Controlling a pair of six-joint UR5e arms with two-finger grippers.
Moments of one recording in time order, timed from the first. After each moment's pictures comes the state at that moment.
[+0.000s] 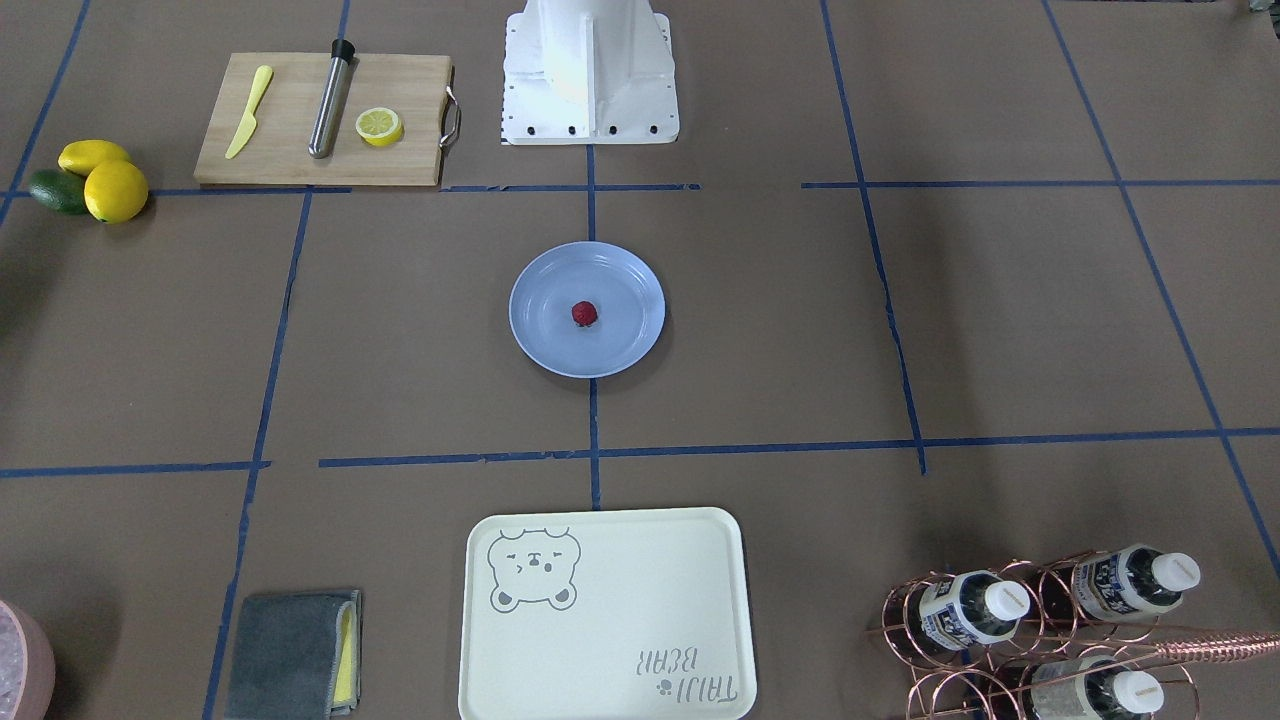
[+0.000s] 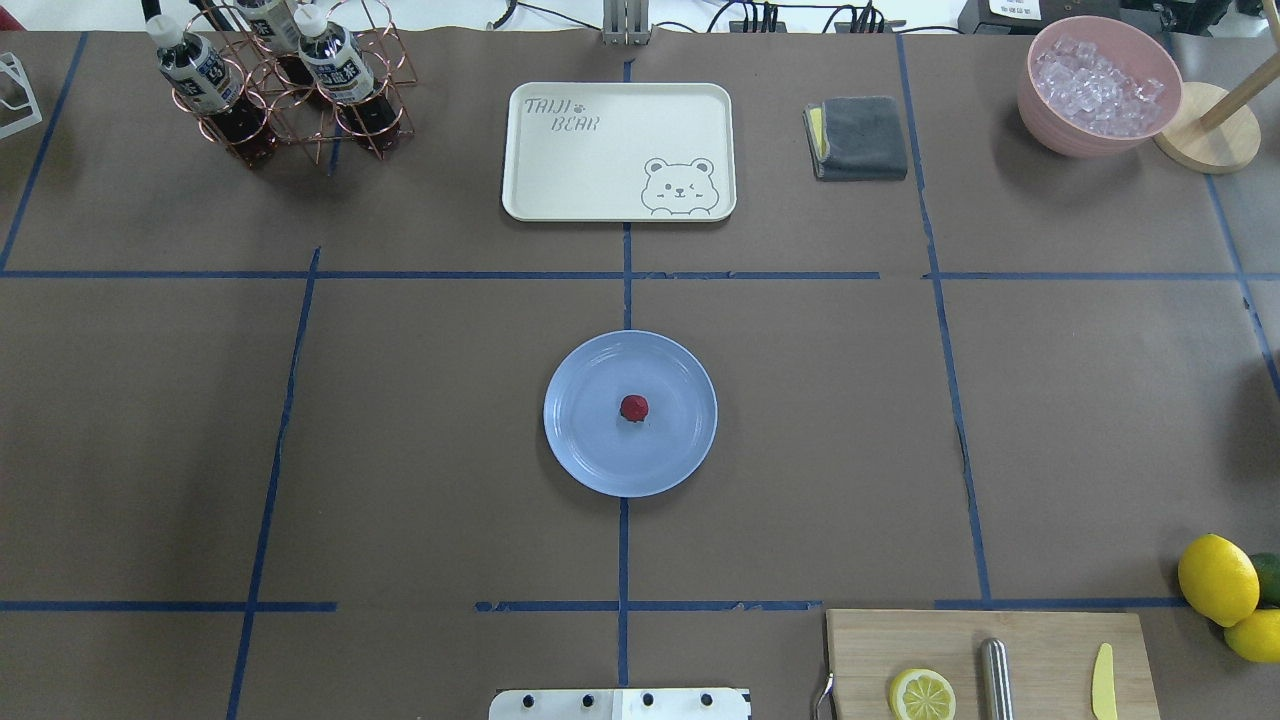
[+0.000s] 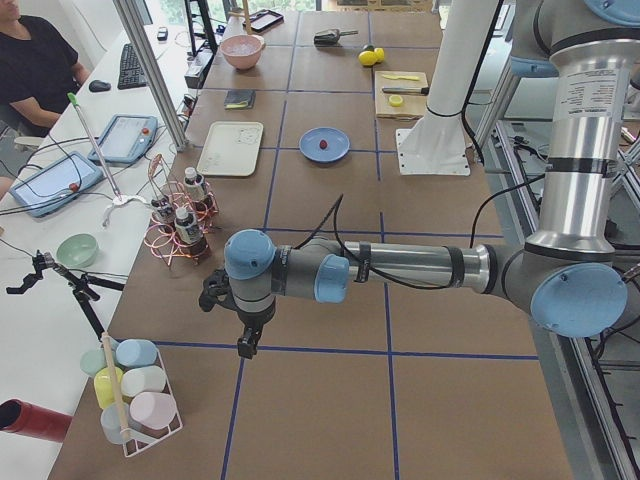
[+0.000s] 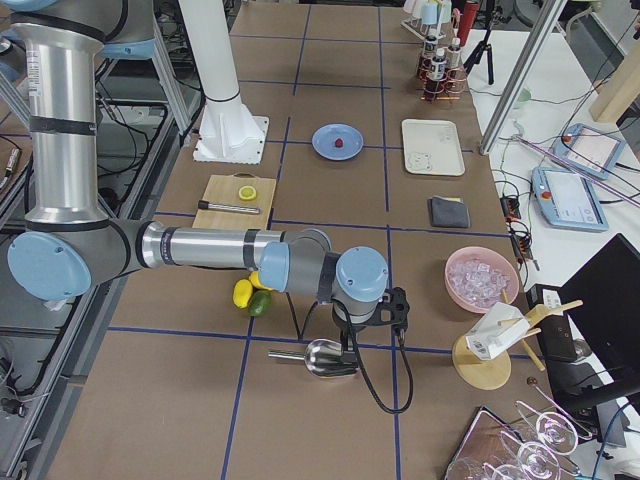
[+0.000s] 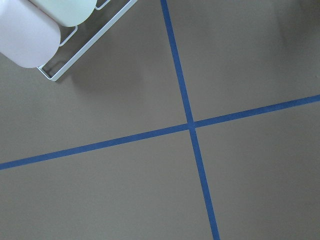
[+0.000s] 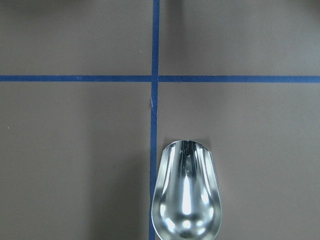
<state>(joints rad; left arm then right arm) -1.58 -1.60 -1.57 -1.67 -2.32 0.14 1.67 -1.60 1.64 -1.72 2.41 -0.16</state>
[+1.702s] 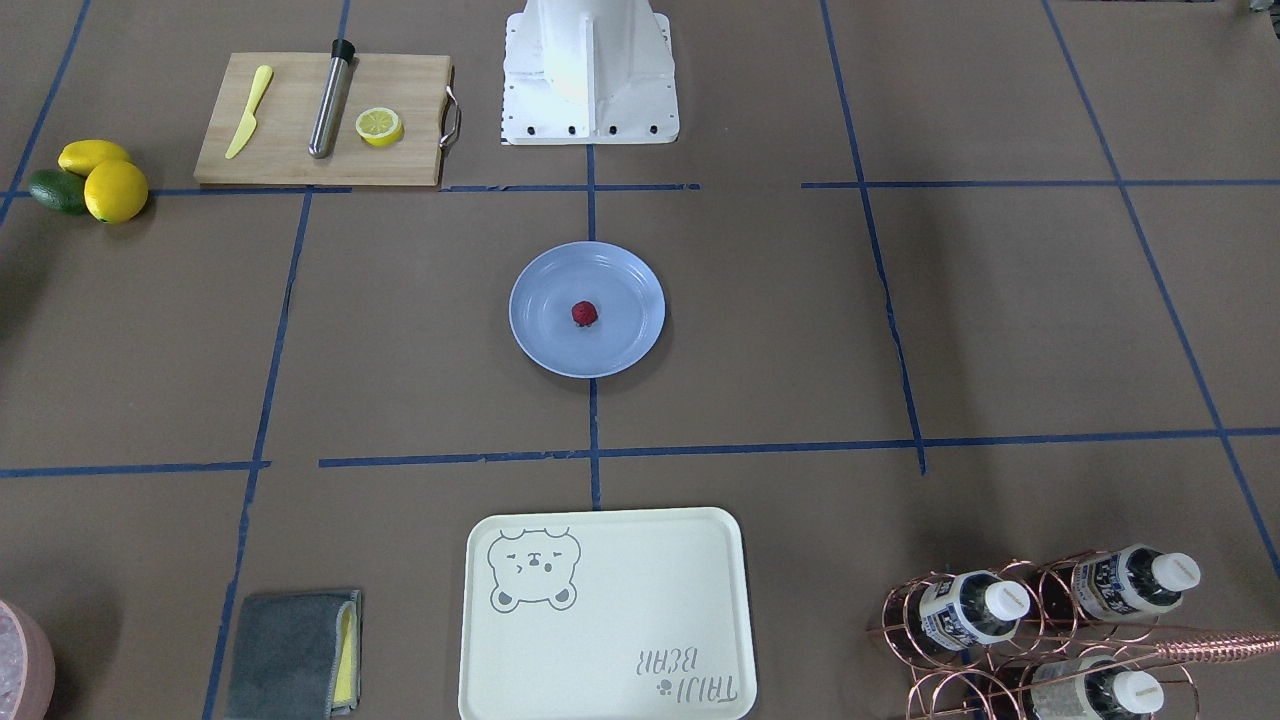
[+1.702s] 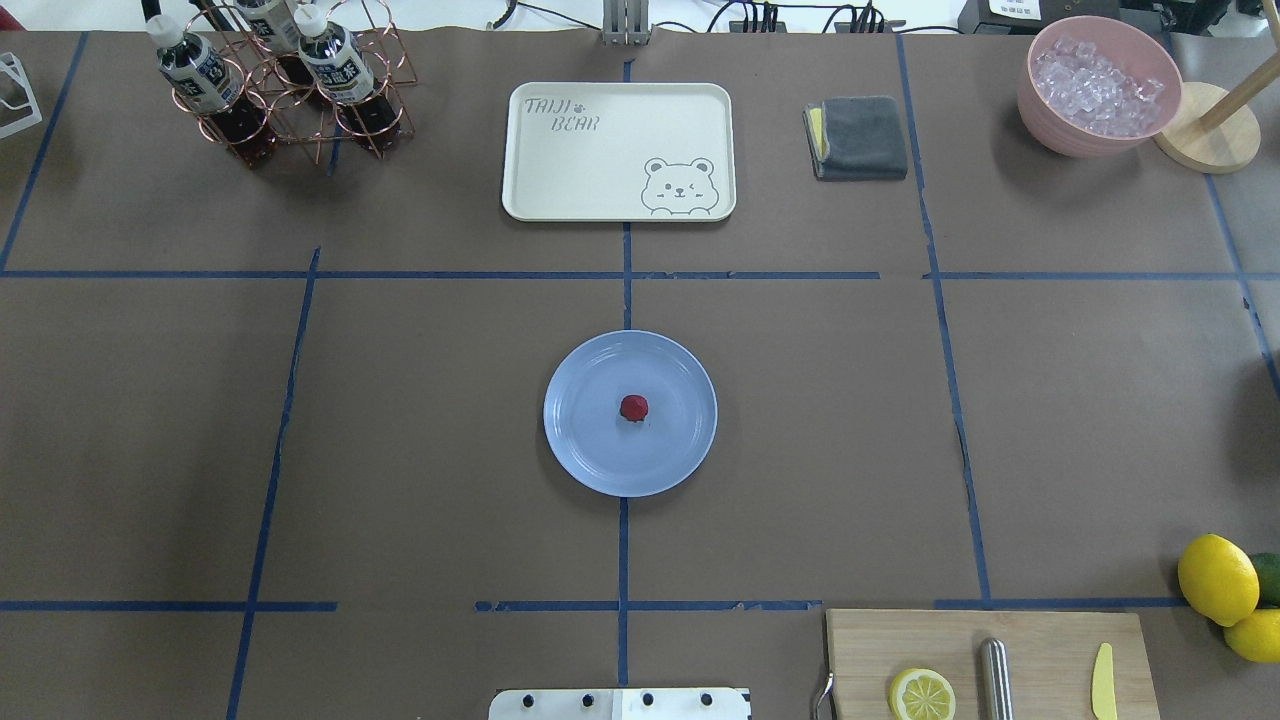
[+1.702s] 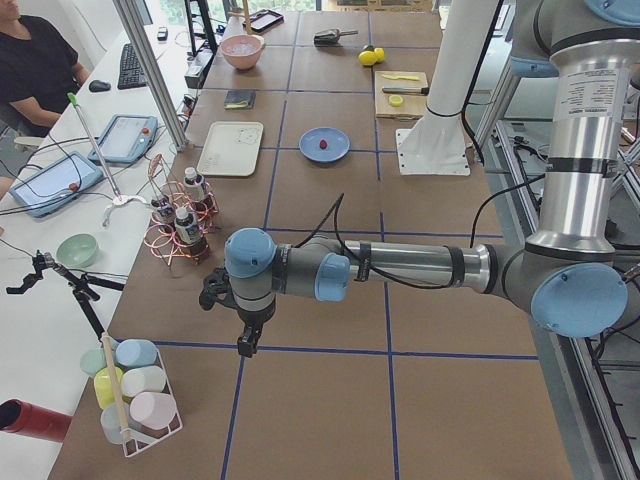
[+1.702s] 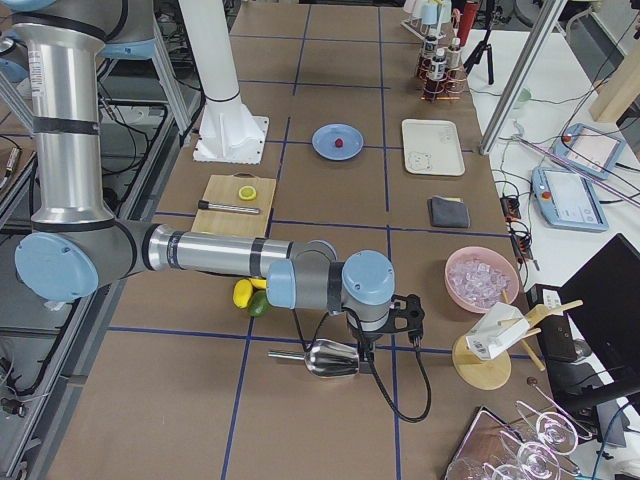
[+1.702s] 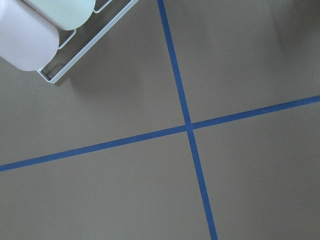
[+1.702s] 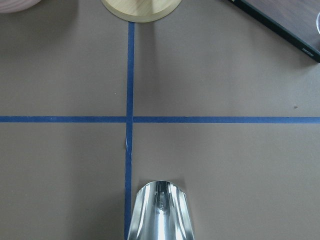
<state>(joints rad) -1.58 -1.60 -1.58 -1.66 -2.32 0.14 1.67 -1.58 1.56 -1.50 2.35 -0.03</state>
